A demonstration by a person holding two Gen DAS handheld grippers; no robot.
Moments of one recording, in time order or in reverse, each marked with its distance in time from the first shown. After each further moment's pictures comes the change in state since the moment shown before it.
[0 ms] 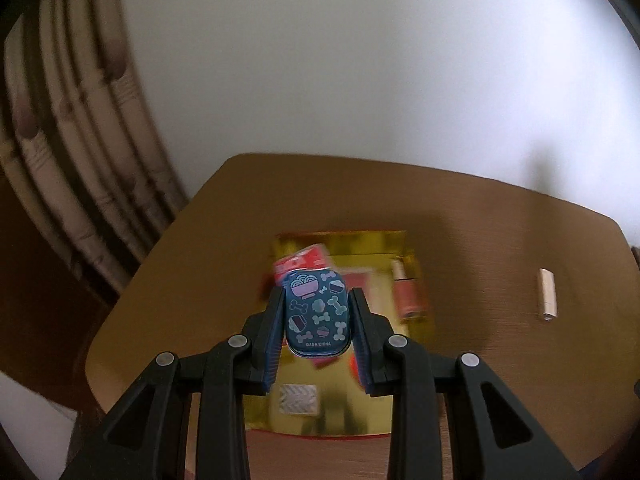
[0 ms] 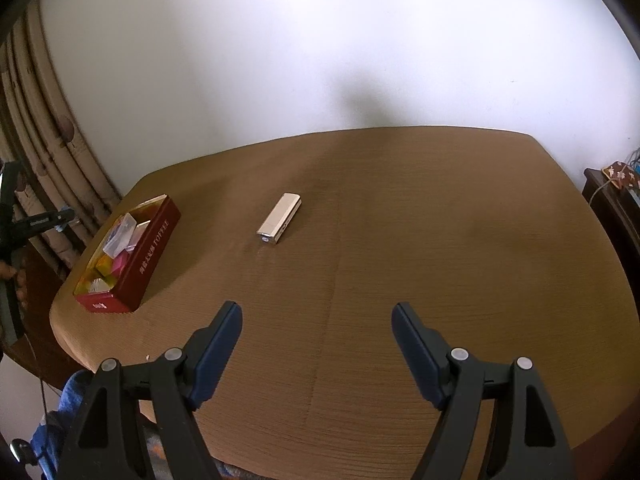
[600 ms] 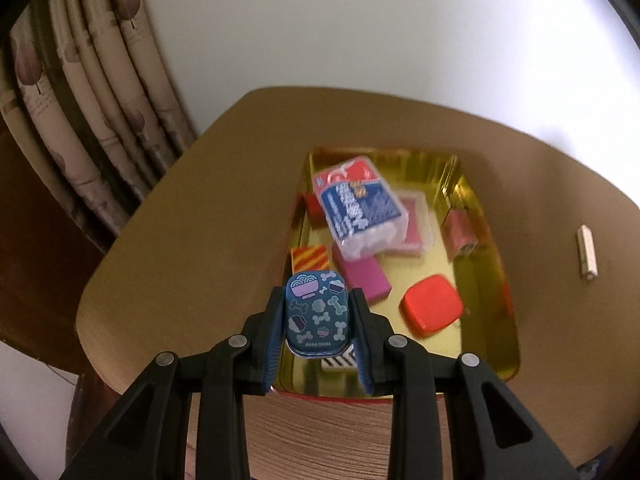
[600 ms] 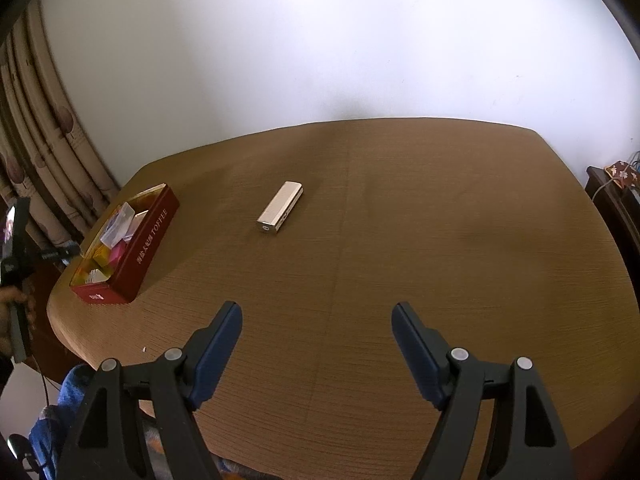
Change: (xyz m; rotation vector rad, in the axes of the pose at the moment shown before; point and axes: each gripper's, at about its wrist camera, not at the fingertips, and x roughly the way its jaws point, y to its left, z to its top) left arm 0.044 0.032 -0.050 -0.036 0.163 0.039; right arm 0.005 0.002 -0.004 -0.004 0.027 0.002
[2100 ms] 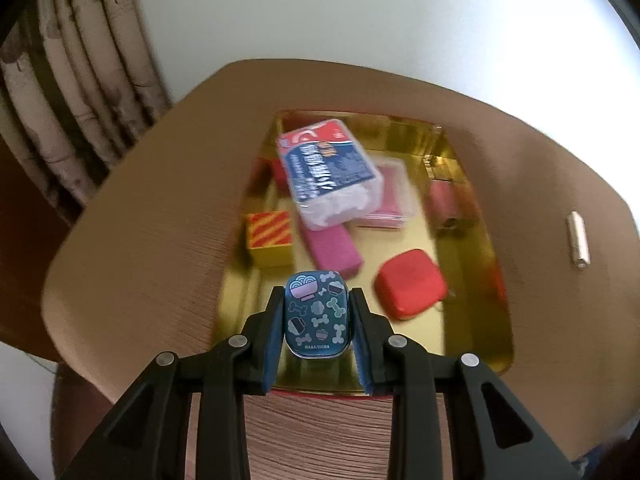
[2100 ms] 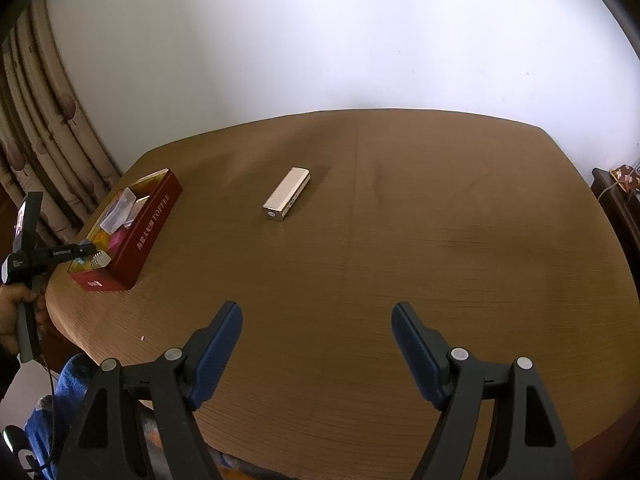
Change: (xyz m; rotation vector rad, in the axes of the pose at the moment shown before) left arm 0.028 -0.016 -0.013 -0.020 0.066 -0.077; right arm 0.007 0.011 -0.004 -0.023 0.033 -0.003
